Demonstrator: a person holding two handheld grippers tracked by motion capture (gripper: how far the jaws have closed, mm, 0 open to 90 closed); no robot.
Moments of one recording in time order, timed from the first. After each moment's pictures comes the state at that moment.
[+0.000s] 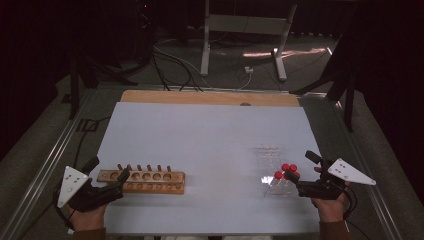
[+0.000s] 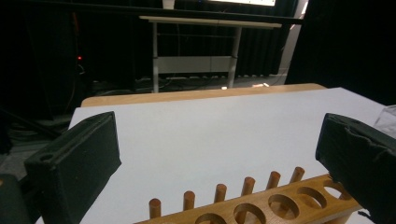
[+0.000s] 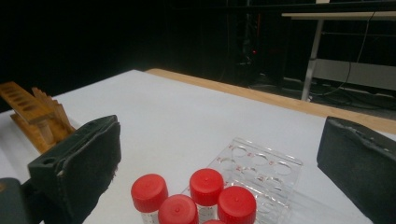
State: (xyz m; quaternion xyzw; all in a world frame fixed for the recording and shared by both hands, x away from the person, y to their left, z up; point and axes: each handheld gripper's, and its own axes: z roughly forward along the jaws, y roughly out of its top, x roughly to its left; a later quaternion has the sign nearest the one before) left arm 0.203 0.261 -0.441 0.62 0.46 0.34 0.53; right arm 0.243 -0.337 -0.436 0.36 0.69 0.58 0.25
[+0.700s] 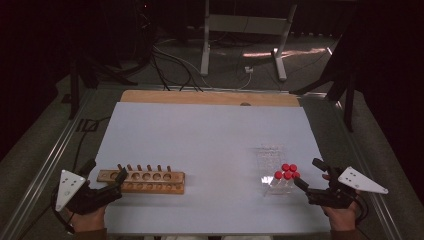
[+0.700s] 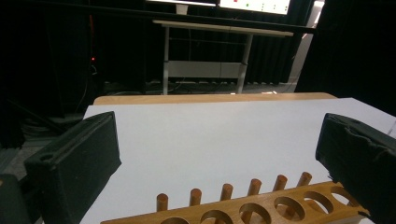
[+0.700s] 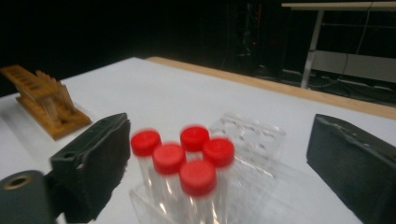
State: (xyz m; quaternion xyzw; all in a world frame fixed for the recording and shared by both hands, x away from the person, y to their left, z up) left arm 0.197 0.261 -0.444 0.60 0.48 0.35 0.53; right arm 0.224 -0.361 -0.443 0.36 0.70 0.56 0.25
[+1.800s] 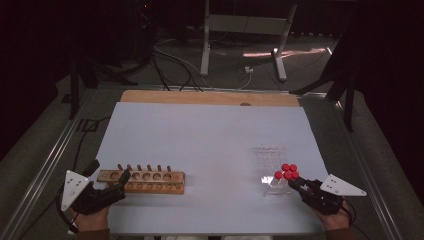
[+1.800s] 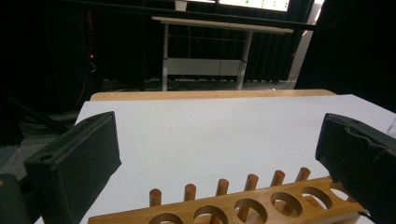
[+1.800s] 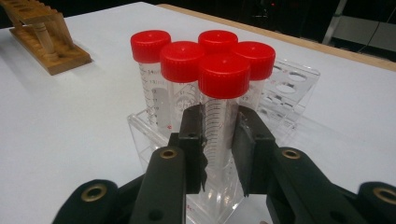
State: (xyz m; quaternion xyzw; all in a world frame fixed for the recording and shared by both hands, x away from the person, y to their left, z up) left arm 0.199 0.256 -0.450 0.60 0.48 0.35 0.53; right arm 0.225 -0.353 -0.482 0.34 0.76 0.50 0.22
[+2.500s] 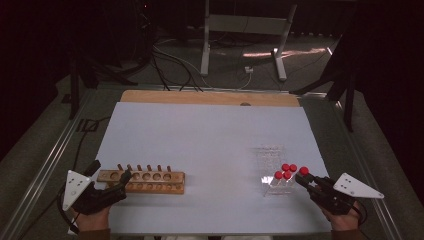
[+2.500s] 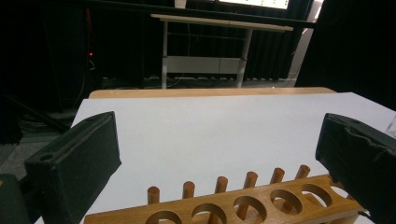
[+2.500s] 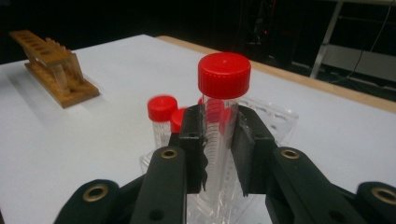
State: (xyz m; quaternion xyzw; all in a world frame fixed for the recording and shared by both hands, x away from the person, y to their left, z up) left arm 0.200 0.255 -0.451 0.60 0.49 0.35 0.53; right arm 0.215 -0.359 -0.449 0.33 0.74 0.54 0.25
